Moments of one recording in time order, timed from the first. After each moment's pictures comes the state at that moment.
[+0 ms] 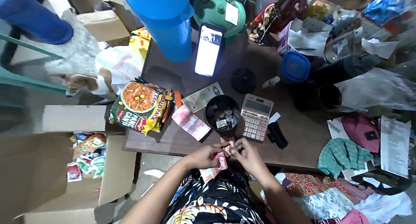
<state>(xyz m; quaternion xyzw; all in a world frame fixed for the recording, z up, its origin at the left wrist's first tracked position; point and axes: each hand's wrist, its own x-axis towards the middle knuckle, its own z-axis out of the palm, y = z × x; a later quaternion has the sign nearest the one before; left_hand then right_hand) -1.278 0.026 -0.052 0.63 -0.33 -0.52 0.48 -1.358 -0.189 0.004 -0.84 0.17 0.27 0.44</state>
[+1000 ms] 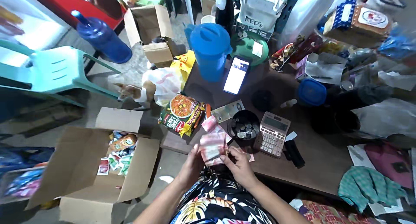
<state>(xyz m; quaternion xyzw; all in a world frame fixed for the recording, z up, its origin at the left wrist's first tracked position) -1.308 0.101 0.048 0.53 0.12 -0.28 0.79 -1.331 -0.088 0.030 -0.75 0.00 0.08 0.66</state>
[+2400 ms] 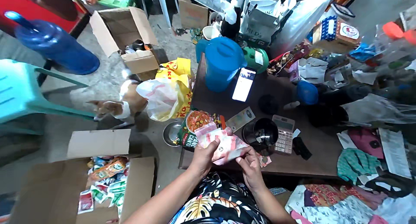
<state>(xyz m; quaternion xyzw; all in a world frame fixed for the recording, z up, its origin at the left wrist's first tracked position) -1.205 0.154 0.051 0.43 0.24 -0.29 0.82 -1.298 0.009 0.028 -0.61 0.17 -0.09 0.77</state>
